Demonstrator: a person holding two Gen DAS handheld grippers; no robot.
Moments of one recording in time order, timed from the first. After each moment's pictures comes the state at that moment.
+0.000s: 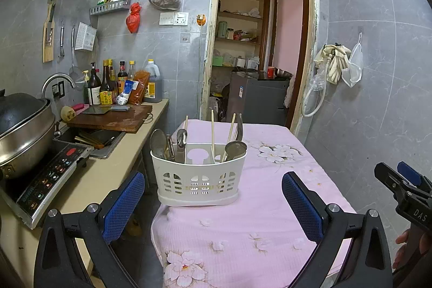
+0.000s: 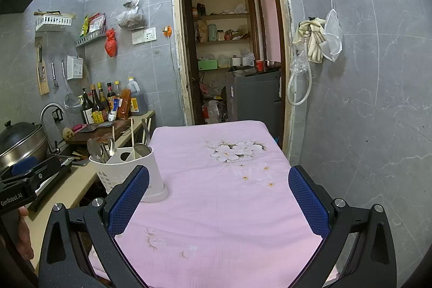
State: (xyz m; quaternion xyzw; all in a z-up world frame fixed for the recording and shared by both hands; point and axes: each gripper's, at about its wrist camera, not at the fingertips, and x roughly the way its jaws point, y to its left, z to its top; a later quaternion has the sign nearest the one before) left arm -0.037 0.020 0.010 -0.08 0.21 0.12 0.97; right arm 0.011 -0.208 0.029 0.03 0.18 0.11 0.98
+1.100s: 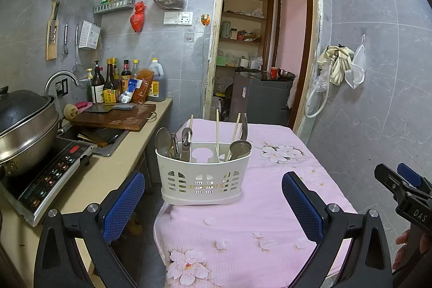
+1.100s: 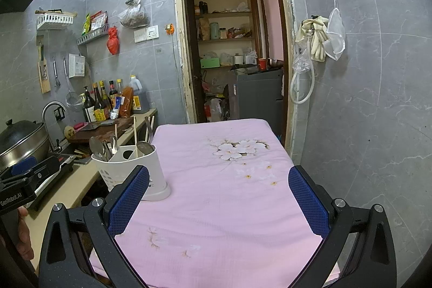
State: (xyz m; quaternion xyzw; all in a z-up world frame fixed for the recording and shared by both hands) left arm -0.039 0.026 0.009 -0.08 0.21 0.12 0.97; right arm 0.010 -0.203 0.025 0.03 0.19 0.11 0.98
